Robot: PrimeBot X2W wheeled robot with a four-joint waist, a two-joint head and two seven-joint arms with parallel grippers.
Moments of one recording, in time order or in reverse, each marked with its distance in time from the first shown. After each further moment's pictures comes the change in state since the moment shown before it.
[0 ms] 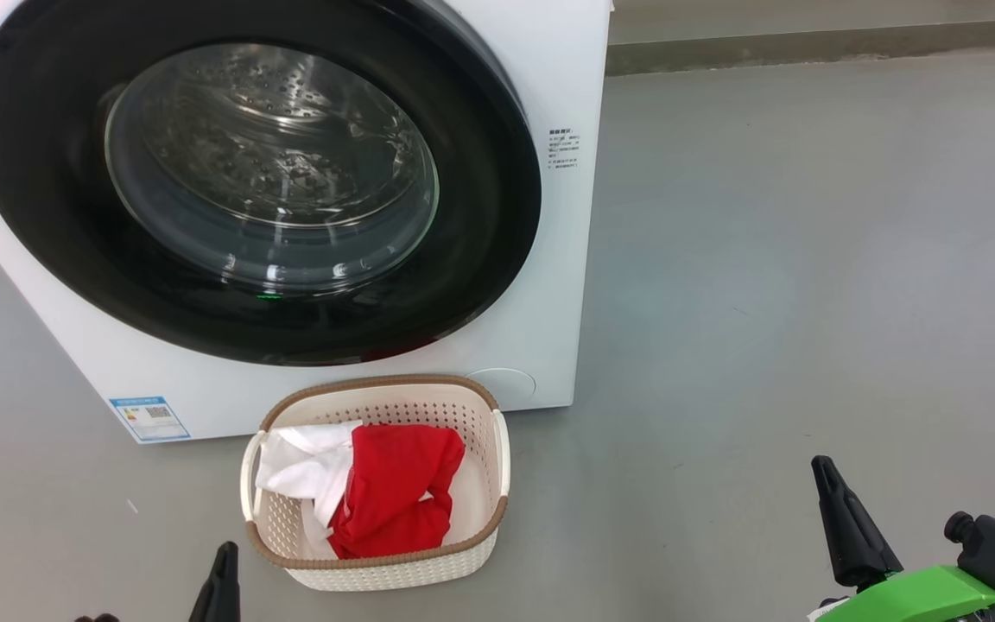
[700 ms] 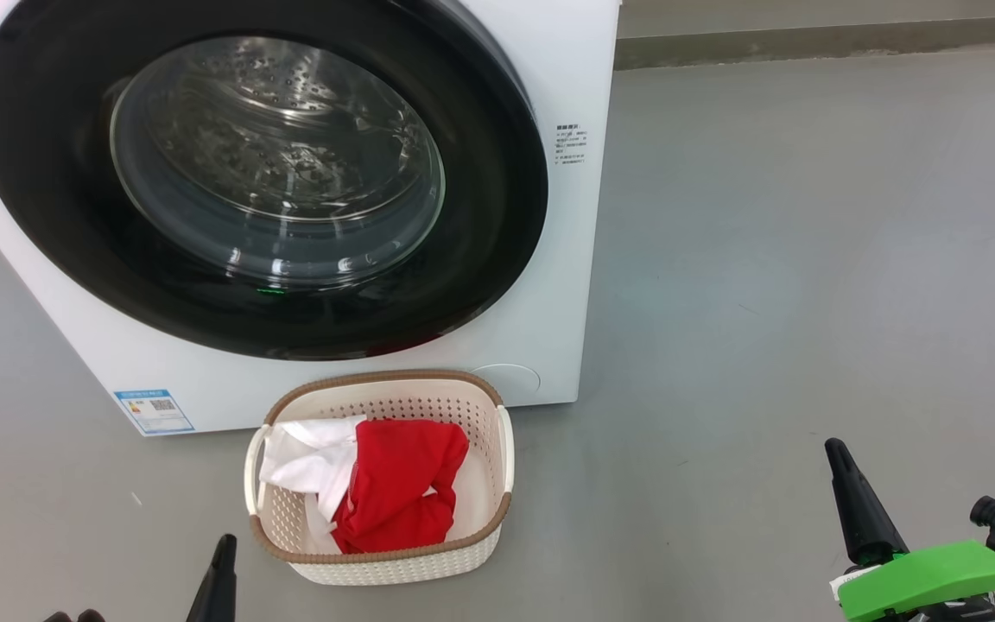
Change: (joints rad) left arm -0.032 -0.009 0.031 0.025 -0.213 -0.035 0.061; right arm -0.040 -0.003 -0.023 0.019 0.250 0.000 0.061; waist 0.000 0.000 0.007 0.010
